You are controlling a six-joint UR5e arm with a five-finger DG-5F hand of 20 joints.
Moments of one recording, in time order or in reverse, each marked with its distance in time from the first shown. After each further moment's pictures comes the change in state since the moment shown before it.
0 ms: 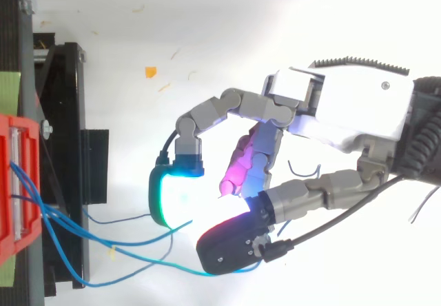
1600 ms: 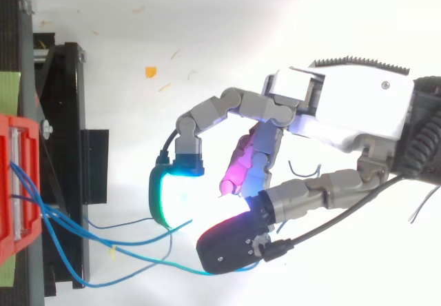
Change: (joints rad) arm 0.000 0.000 0.000 -0.001 0.001 0.000
